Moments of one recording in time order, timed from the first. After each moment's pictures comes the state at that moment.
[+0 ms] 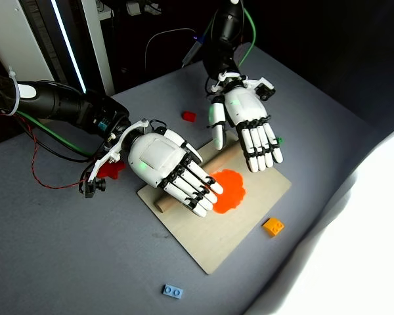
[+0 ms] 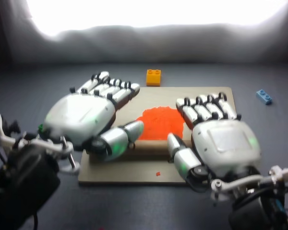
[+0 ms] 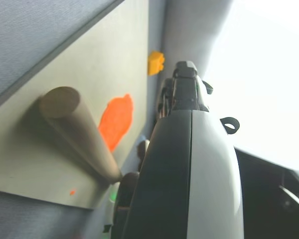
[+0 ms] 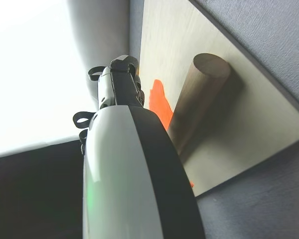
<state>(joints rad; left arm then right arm) 0.69 -1.17 1.04 -0.57 -0.87 1.39 -0.72 -1.53 1.01 0.90 1.37 -1.70</state>
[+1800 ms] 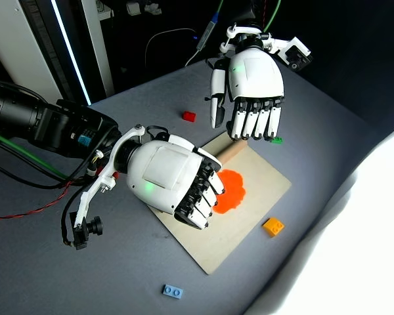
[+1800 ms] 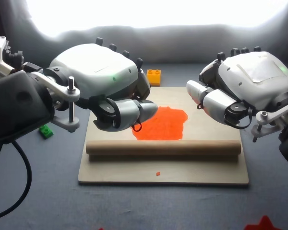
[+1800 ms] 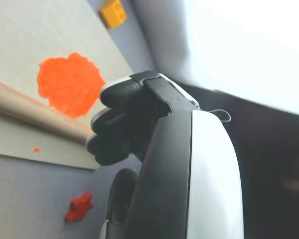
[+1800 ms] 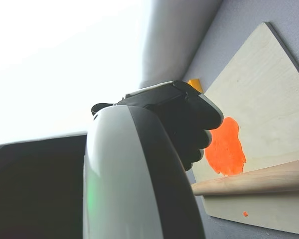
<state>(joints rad) 0.29 -0.96 0.86 -0.81 -0.31 1.87 -0.60 -1.23 1.01 0.69 1.01 -1.52</state>
